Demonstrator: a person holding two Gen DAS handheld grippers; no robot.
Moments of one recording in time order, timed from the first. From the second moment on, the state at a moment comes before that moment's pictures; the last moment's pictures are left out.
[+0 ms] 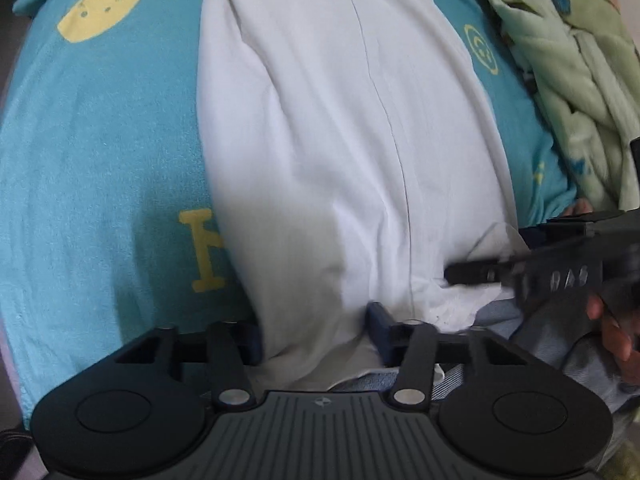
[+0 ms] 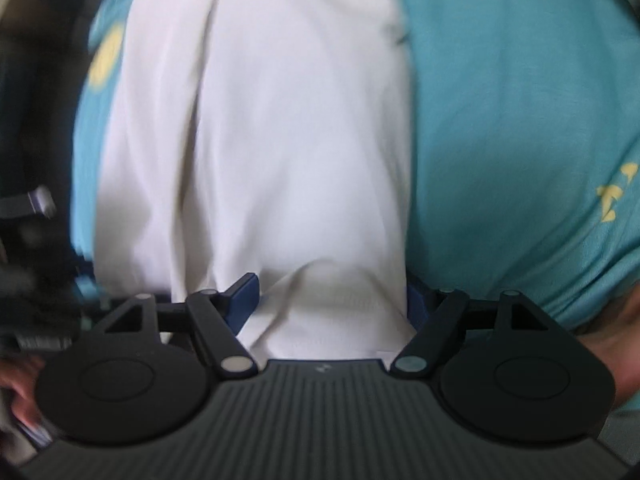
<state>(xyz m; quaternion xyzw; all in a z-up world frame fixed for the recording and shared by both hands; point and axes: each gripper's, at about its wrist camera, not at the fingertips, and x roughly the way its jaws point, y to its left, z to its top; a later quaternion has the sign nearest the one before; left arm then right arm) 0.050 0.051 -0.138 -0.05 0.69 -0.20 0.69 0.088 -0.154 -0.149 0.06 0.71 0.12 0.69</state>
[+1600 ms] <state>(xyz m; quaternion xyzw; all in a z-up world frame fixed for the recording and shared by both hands) 0.031 0.056 0.072 -0.14 0.38 -0.18 0.90 0.071 -0.248 0.036 0.19 0.39 0.15 0.89</state>
